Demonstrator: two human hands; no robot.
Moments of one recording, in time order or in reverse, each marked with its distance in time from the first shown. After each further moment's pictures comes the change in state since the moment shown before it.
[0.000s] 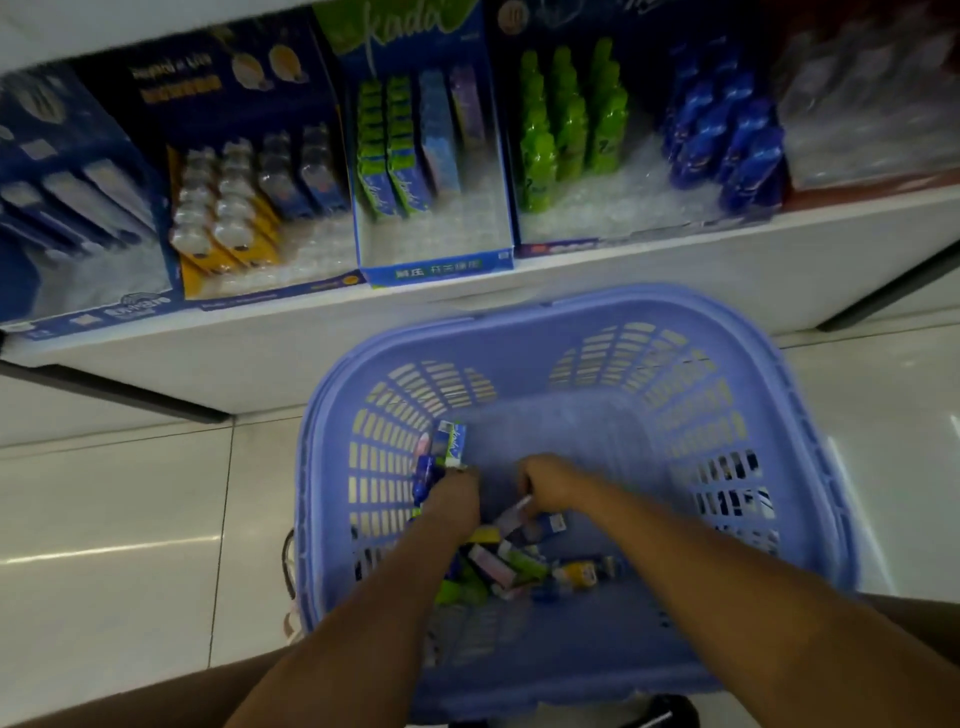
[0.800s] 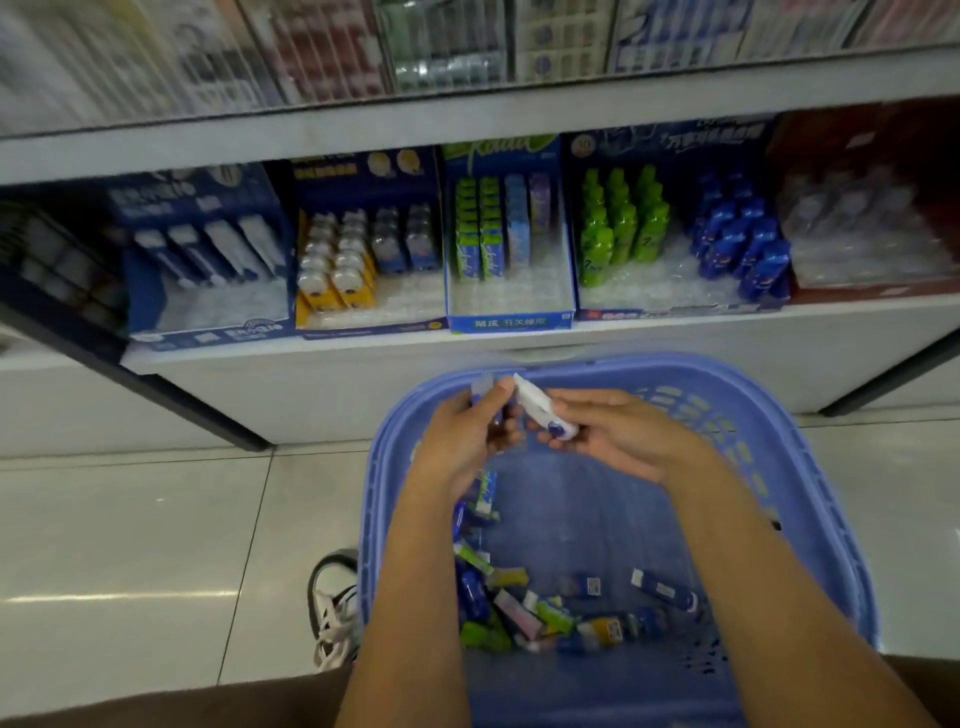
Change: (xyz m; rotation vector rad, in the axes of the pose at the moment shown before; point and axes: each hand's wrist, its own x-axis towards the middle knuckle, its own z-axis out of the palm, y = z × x) left_hand -0.081 0.038 -0.134 -1.473 0.147 0.352; right_hand -0.110 -0.054 -0.121 1.354 0.122 -0.445
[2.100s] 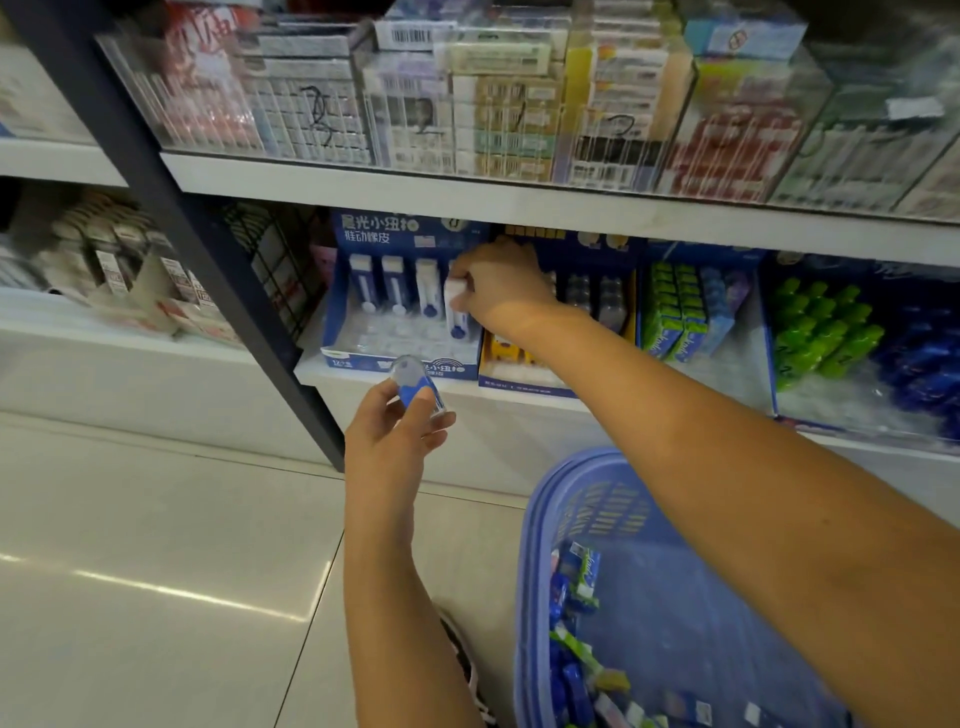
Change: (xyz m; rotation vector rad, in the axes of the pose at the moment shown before) left_hand -0.057 0.100 -0.164 -0.036 0.503 0.388; right_hand 0.190 -0.124 0.263 -1.786 0.298 -0.501
